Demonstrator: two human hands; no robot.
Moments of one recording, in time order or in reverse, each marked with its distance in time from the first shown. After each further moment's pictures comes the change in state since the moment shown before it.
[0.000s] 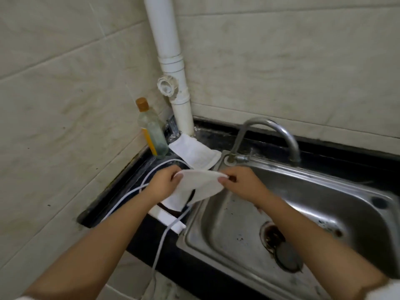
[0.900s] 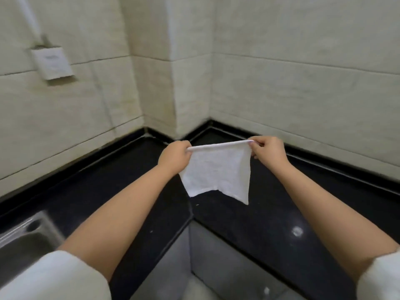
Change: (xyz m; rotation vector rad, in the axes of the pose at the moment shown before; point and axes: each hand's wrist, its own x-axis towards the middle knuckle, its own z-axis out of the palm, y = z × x) left_hand -0.312 0.652 0.337 0.001 -0.386 1.282; right_hand -0.768 0.089 -0.247 -0.246 1.477 1.066
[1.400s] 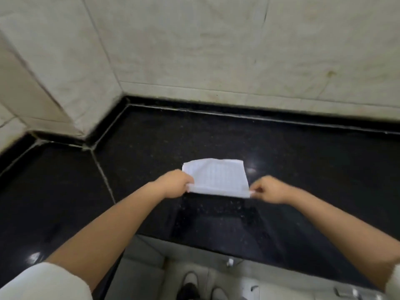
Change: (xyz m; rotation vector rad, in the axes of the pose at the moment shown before) left_hand 0.041 0.094 0.188 0.316 -0.891 0.524; right_hand -0.082 0.225 -0.063 -0.414 -0.697 0.272
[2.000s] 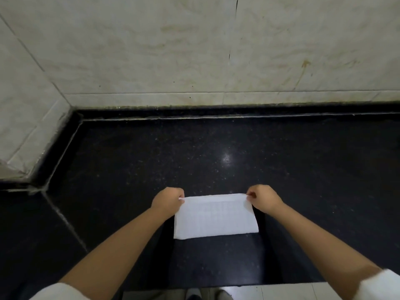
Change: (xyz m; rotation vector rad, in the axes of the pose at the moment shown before) left_hand 0.099 -0.040 0.032 -0.186 0.060 -0.072; right_hand 0.058 0.028 0.044 0.206 0.251 0.539
